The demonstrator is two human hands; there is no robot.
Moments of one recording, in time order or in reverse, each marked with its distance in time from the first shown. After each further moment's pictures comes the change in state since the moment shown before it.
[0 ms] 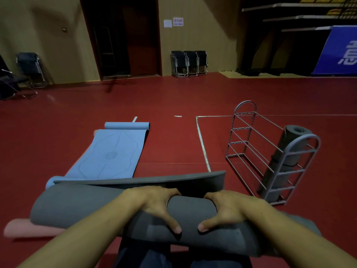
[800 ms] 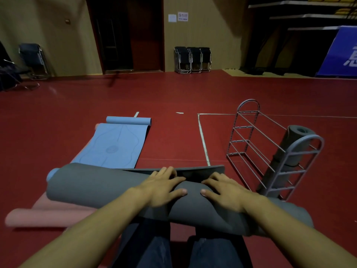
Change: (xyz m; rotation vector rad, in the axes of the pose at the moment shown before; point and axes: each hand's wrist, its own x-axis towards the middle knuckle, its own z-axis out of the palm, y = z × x) left_hand 0.021 -0.015 0.016 0.225 0.398 0.054; right_hand 0.030 0.023 0.007 -0.160 0.234 -0.025
